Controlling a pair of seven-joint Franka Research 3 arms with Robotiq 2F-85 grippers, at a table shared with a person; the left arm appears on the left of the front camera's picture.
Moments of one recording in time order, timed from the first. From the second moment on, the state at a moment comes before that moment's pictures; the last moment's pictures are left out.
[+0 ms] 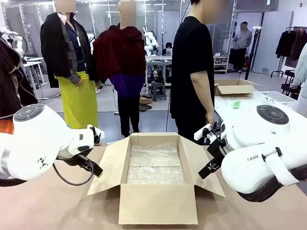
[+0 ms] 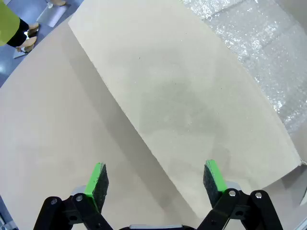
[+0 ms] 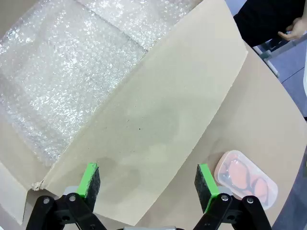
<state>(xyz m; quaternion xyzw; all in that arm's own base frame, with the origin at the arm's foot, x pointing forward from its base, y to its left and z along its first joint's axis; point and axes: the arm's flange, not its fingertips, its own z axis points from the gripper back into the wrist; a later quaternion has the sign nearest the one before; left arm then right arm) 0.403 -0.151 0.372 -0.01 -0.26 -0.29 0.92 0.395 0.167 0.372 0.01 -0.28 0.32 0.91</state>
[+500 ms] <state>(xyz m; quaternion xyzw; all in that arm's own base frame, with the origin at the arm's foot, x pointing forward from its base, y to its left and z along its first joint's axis) 0.403 -0.152 0.372 -0.01 -0.26 -0.29 0.92 0.395 0.166 0.372 0.01 -0.28 0.32 0.91</state>
